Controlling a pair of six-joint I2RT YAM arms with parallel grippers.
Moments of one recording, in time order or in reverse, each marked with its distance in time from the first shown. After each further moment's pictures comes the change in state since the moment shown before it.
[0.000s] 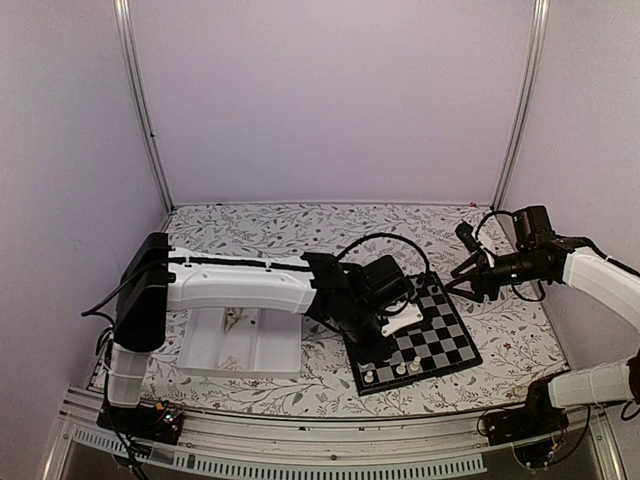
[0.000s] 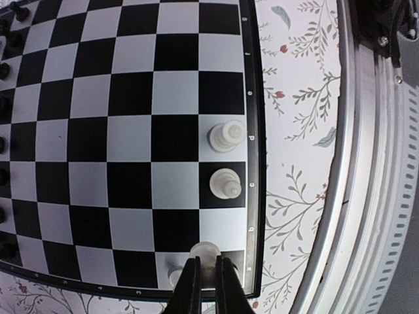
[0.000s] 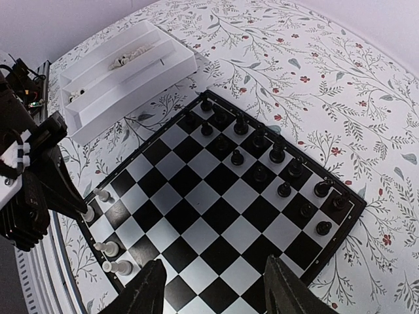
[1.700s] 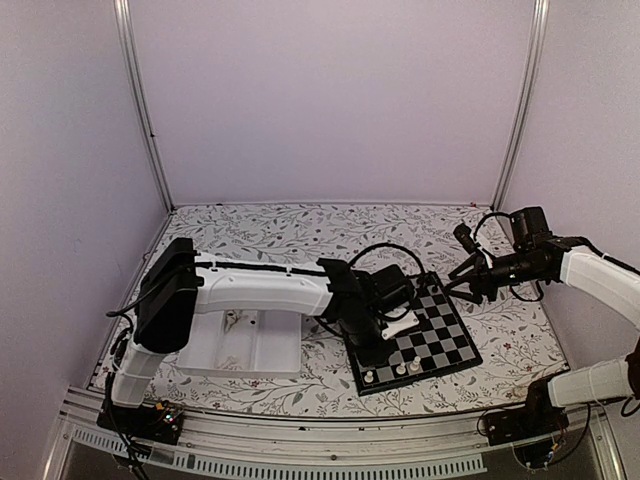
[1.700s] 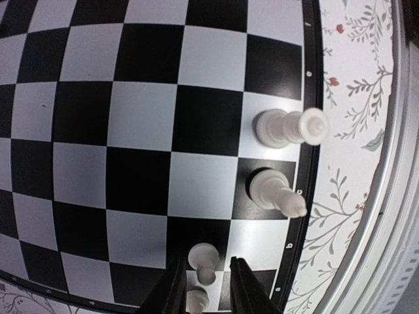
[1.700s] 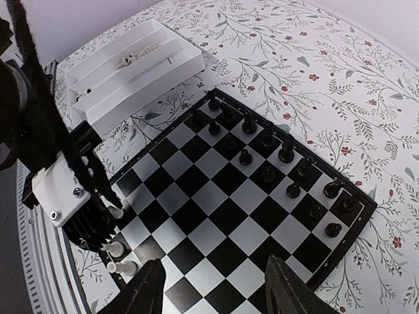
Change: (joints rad) left arm 0.022 0.113 0.073 -0.070 -0.019 -0.063; right arm 0.000 0.029 0.000 0.001 -0.030 -0.005
